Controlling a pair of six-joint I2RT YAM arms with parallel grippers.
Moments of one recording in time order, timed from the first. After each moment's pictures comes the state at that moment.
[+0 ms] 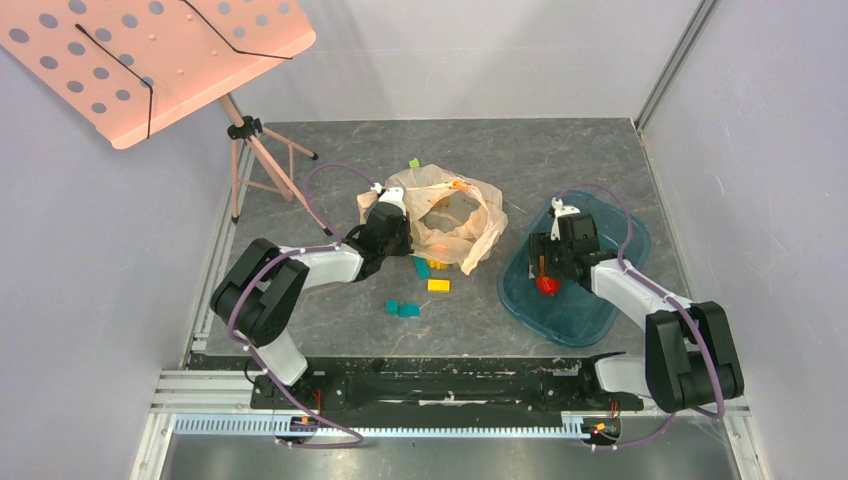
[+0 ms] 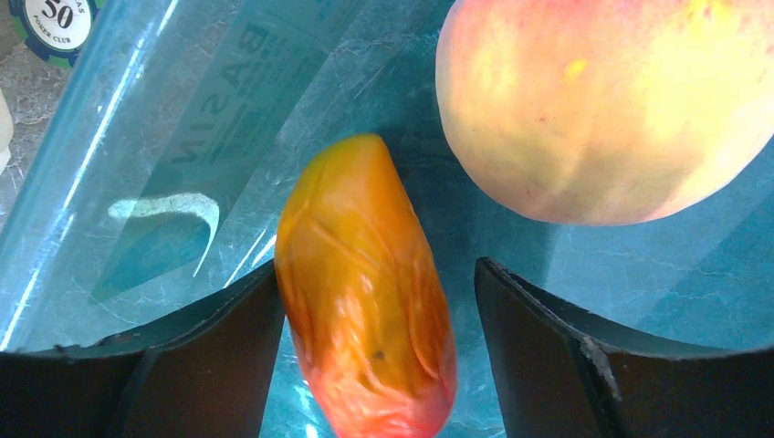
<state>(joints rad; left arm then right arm) -0.59 1.69 0.79 0.26 -0.15 -0.43 0.18 1.30 0.59 -0.23 0.01 0.16</state>
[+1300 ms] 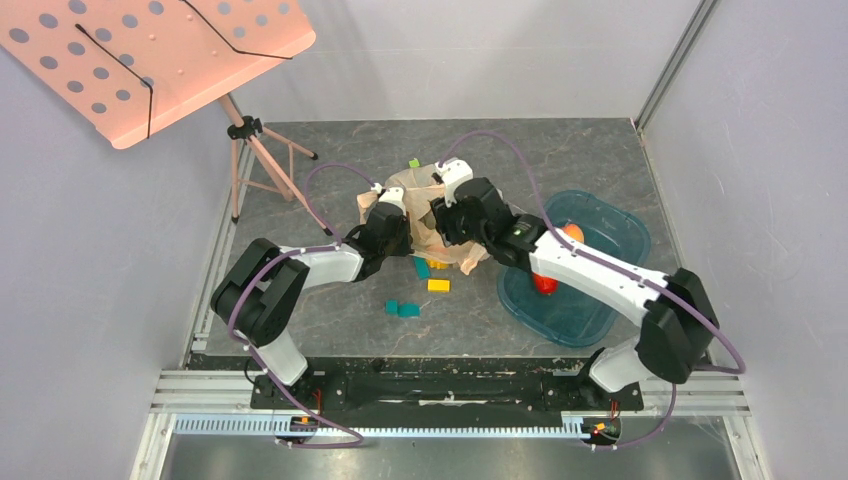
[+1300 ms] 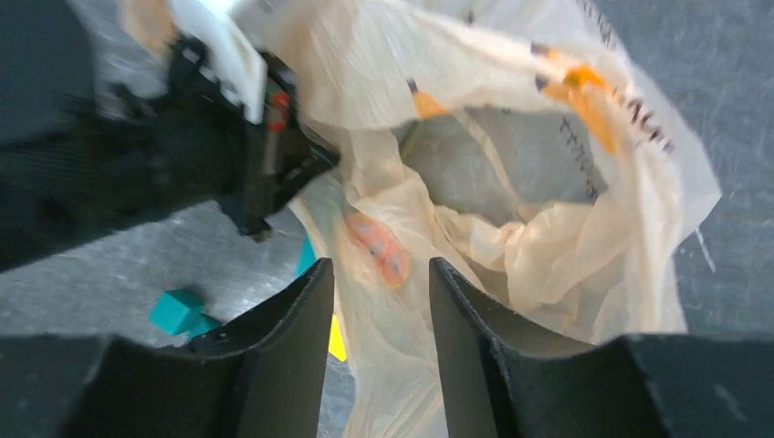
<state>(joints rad) -0.59 1.69 0.79 0.25 -0.15 -0.43 0.80 1.46 1.17 -0.25 0.17 0.13</state>
